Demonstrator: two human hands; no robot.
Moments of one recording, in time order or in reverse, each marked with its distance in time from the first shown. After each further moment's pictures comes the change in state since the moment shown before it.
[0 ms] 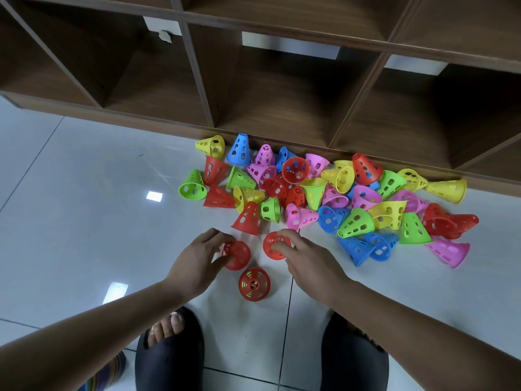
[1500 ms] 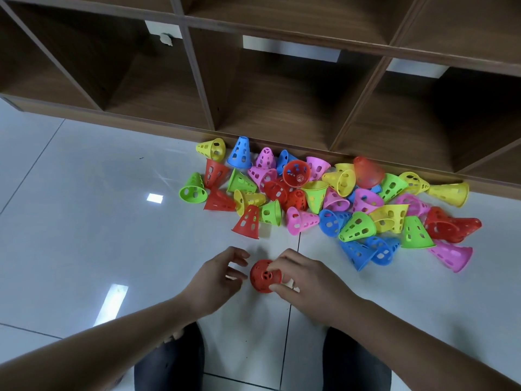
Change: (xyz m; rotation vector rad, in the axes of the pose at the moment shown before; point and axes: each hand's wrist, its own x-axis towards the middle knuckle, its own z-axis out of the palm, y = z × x) left_hand -0.013 0.038 0.013 -0.428 -0.208 -0.244; right_hand -0.023 -0.024 -0.025 0.412 -0.003 -0.053
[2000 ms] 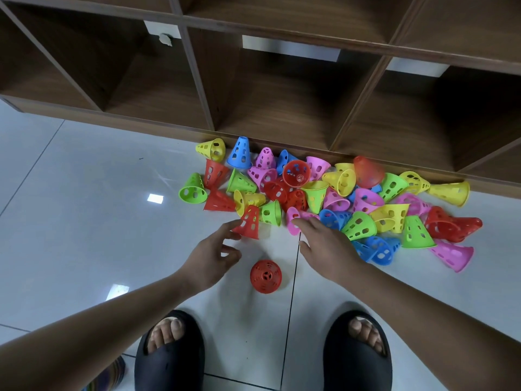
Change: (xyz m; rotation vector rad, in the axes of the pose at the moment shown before) left_hand 0.031 0.010 -0.027 0.084 0.111 0.009; right_hand 0.043 0.070 -0.016 -0.480 0.067 0.212
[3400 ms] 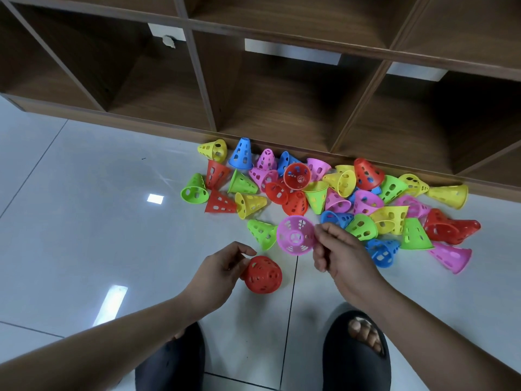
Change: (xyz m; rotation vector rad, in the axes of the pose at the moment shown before) left_hand -0.038 0.020 0.019 -0.197 -0.007 -0.040; right_hand -0.045 -0.036 -0.054 1.641 0.112 0.461
